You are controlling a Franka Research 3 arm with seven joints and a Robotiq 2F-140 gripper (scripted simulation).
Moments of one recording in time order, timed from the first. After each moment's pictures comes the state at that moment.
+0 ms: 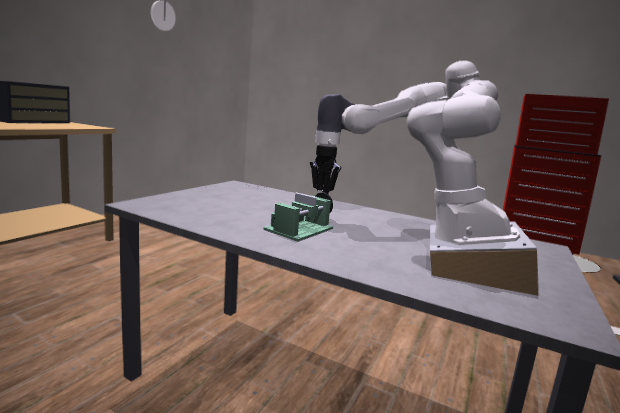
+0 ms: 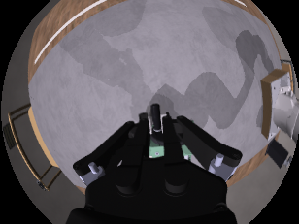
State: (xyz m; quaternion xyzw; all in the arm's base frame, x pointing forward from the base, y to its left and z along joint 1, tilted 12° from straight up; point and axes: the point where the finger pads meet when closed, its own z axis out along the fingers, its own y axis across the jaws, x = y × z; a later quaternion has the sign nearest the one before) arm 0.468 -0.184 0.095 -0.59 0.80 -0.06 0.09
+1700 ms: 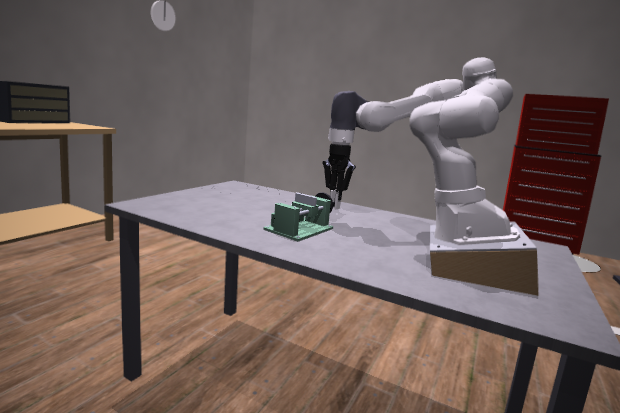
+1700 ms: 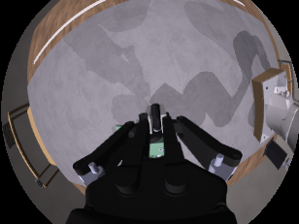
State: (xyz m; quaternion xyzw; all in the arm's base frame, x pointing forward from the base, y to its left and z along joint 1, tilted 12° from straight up) arm 0.411 -0.167 0.095 -0.59 0.80 -0.06 0.09
